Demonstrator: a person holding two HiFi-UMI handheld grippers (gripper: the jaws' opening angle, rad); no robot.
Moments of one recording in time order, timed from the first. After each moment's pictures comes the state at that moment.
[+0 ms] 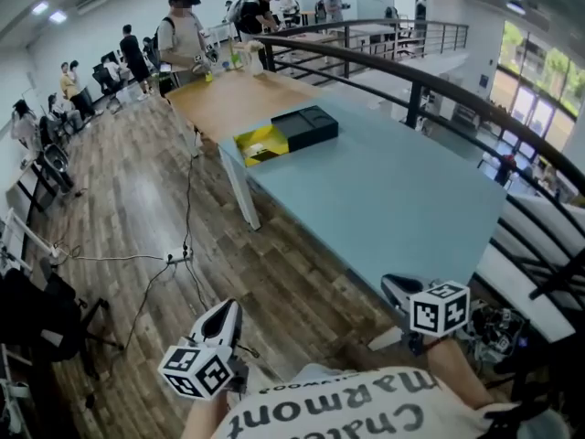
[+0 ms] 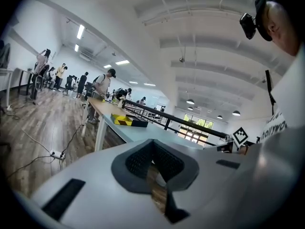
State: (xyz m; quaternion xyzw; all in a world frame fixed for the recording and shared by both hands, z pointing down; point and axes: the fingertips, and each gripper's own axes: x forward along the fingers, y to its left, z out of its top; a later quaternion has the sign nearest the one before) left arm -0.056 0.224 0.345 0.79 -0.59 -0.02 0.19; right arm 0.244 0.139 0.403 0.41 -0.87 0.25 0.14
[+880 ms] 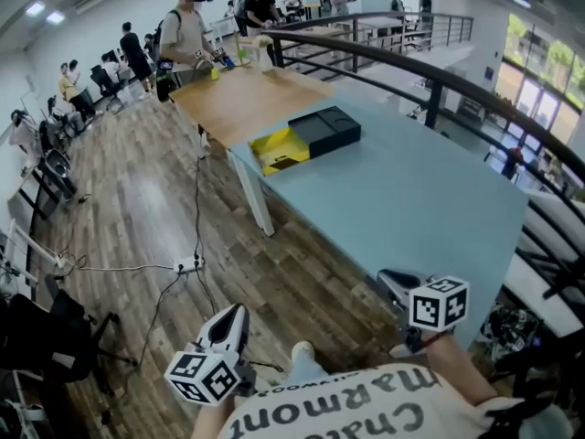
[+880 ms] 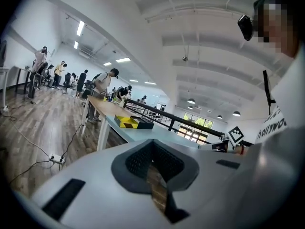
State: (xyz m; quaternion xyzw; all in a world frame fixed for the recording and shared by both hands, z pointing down) left arm -0.125 0.158 0.350 0.78 -0.58 -0.02 0.22; right arm 0.148 0.062 0.404 0.39 -0.87 0.28 0.11
